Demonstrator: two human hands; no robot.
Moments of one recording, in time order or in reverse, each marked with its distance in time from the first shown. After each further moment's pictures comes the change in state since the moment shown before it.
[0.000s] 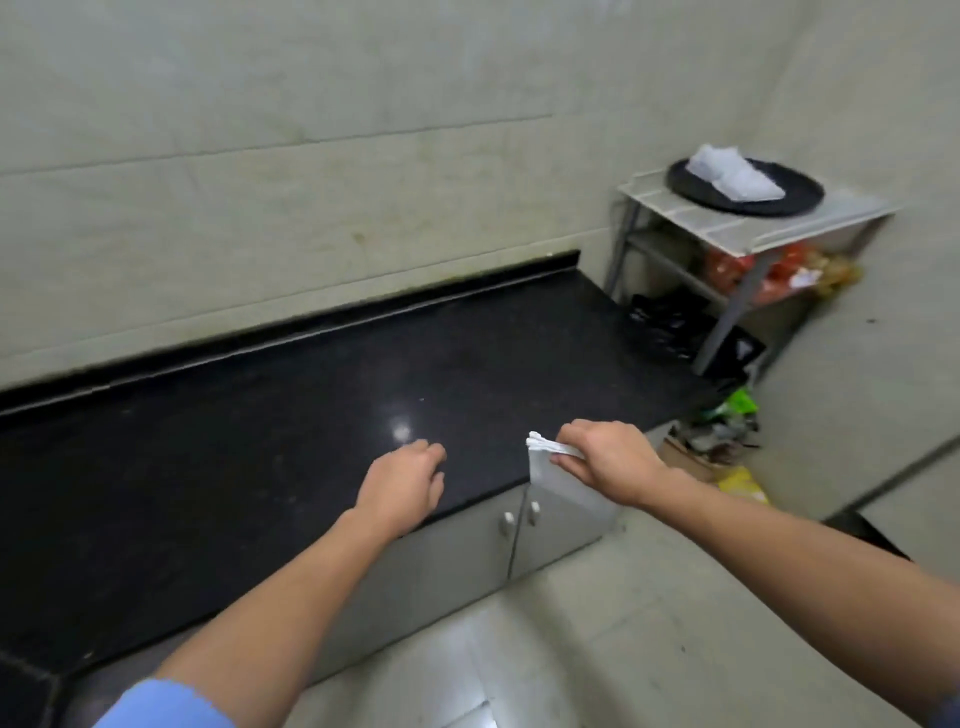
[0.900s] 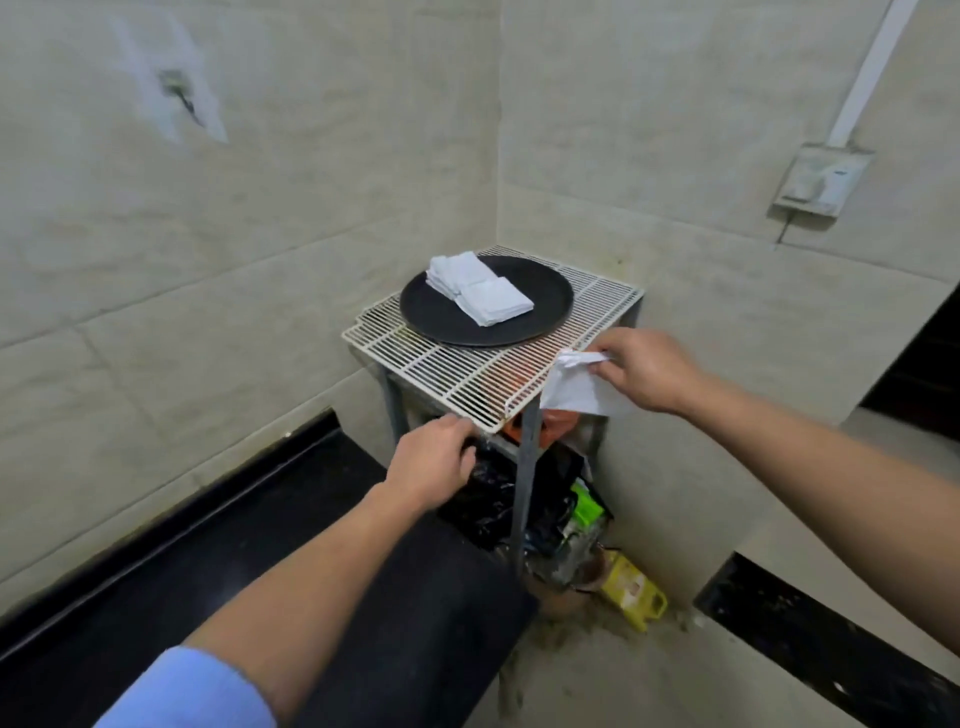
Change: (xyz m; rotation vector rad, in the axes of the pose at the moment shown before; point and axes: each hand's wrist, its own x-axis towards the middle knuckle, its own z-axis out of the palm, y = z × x) left_hand 0.543 0.344 0.018 -0.102 0.038 0.524; right_hand 0.083 0.548 -0.178 -0.016 0.285 0.532
